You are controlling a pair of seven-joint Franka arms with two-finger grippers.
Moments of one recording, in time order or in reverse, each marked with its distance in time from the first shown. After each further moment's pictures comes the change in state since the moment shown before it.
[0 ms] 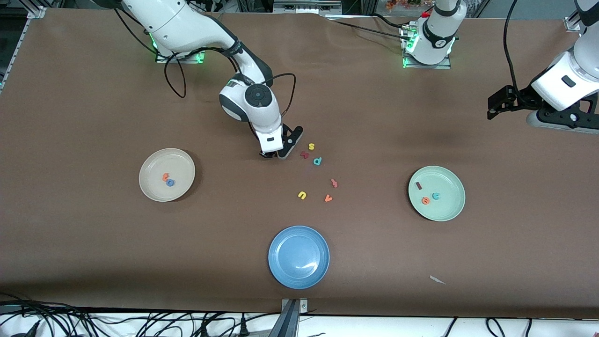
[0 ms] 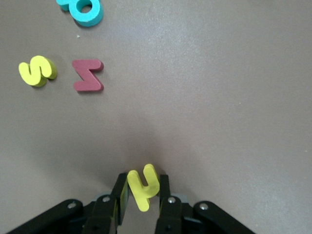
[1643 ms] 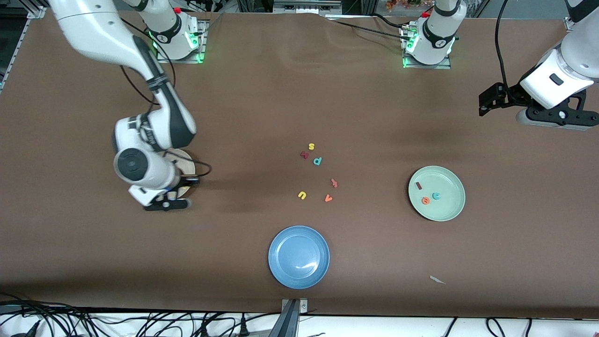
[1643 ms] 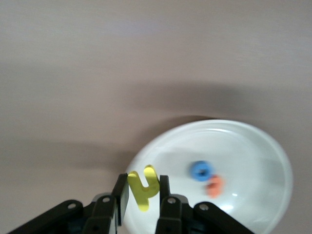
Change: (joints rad) left arm 0.001 0.000 -0.036 0.010 0.000 -0.034 -0.067; right arm -0.222 -0.078 -0.327 0.207 0.338 -0.462 0.124
